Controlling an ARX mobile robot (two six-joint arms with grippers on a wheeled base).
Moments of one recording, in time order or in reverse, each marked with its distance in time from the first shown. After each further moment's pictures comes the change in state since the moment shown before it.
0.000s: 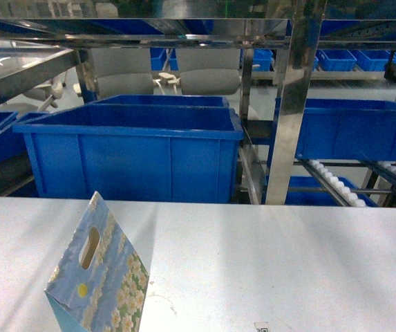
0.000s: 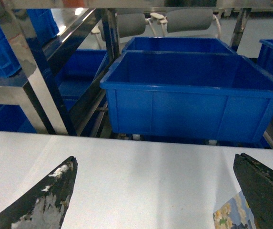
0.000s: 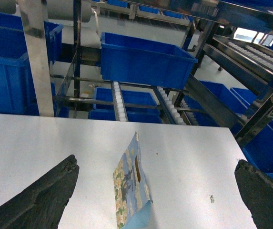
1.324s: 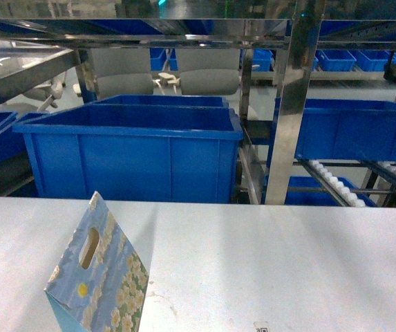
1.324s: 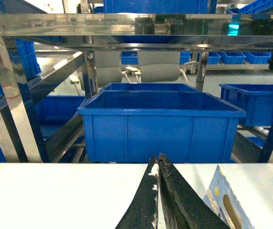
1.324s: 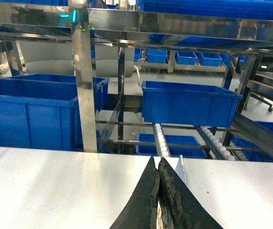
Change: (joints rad) left arm -0.026 -0.442 -0.447 0.279 0.101 -0.016; right arm -0.301 -0.290 -0.389 0.377 -0.494 0.038
